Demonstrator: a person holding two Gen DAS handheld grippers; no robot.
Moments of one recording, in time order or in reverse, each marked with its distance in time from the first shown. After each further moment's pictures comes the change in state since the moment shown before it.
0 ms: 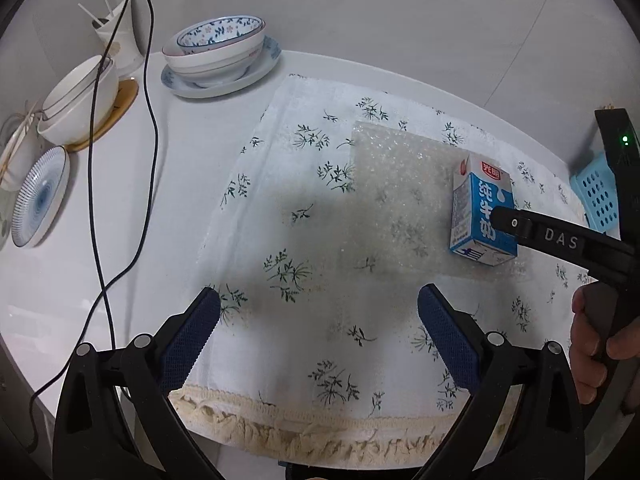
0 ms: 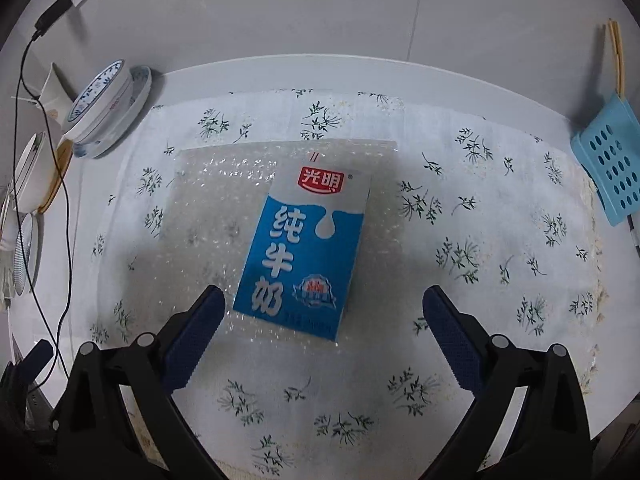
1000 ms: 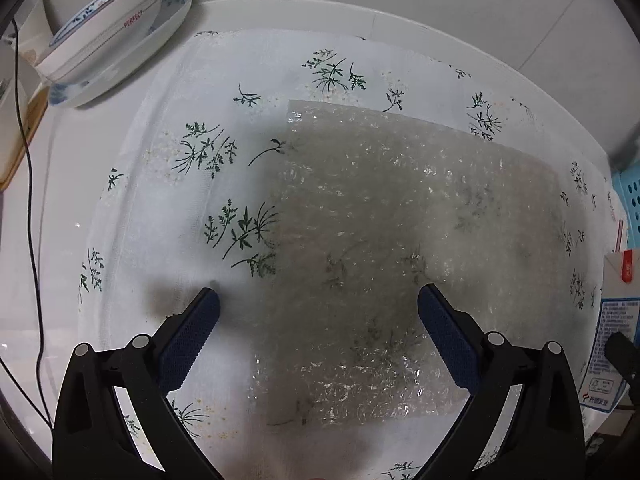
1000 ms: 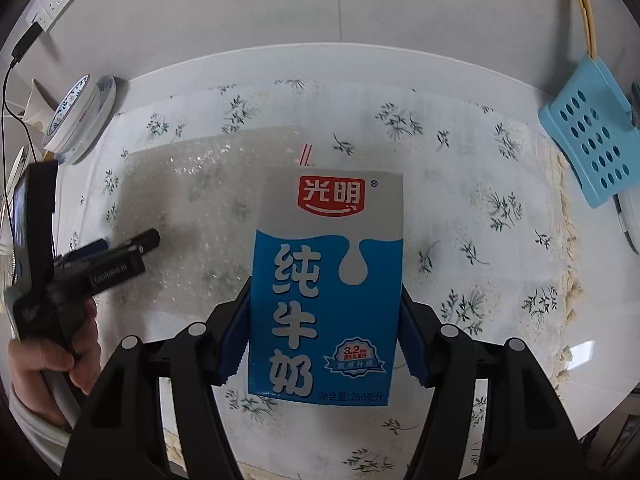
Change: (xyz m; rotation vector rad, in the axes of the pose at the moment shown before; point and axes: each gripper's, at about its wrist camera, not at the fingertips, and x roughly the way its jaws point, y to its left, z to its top) left arm 0.137 -0.060 0.070 0.045 0.173 0.014; right arm -0.009 -0.086 -0.012 0.028 0.060 0.002
